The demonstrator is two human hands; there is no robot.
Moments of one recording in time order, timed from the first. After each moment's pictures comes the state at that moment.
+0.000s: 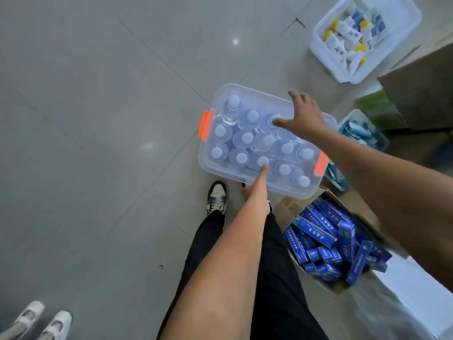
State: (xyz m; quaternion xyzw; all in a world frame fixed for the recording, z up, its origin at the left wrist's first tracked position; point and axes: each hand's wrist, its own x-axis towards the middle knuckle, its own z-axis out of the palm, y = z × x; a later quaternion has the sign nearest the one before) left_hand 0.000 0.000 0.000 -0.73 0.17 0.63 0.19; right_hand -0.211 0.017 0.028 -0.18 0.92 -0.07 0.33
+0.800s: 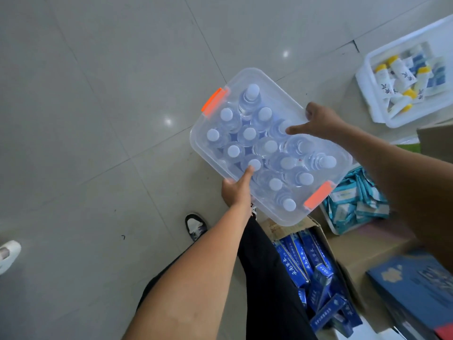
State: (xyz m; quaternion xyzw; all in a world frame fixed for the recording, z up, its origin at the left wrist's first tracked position) left_hand 0.005 0.030 -0.049 -0.76 0.24 0.60 -0.09; right_hand -0.271 0.024 -0.036 -0.30 0.86 -0.04 0.42
